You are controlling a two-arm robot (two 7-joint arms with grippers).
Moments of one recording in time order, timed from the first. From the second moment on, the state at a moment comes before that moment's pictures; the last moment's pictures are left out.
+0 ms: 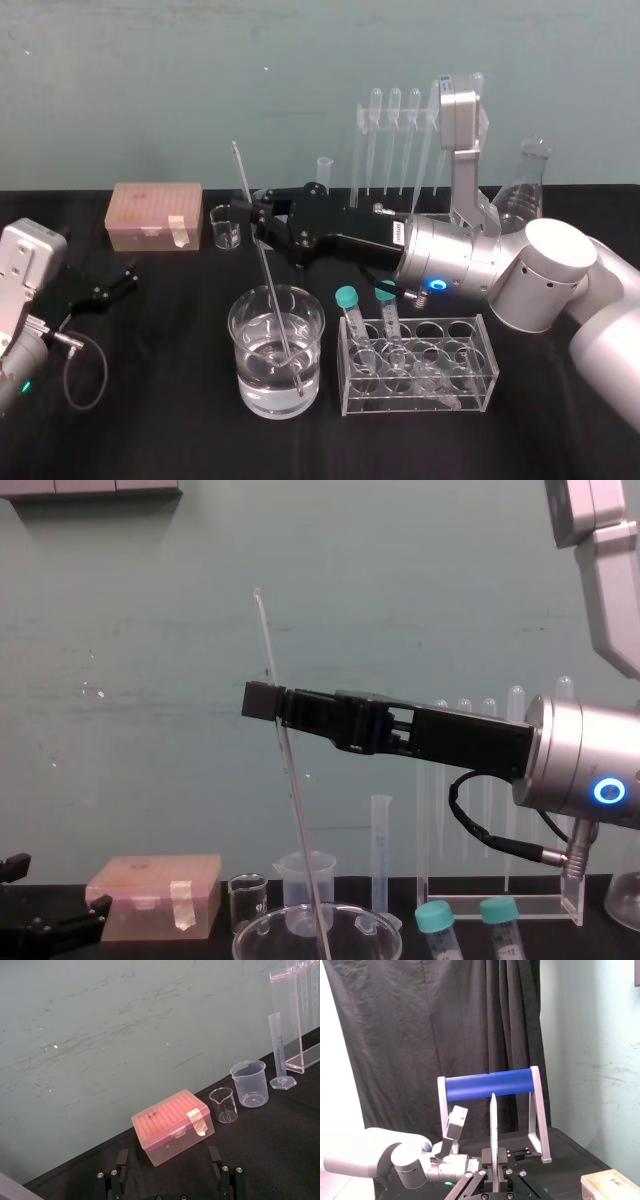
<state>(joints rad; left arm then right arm) -0.20 0.60 0.45 -1.41 -0.25 -0.12 0.03 0.61 0.39 -0.68 -1.29 0.81 -0.04 0.91</state>
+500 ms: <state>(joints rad) -0.20 0.60 0.45 -1.41 -0.25 -0.12 0.03 0.62 0.38 -0.68 -1.28 0.81 -0.04 0.92</state>
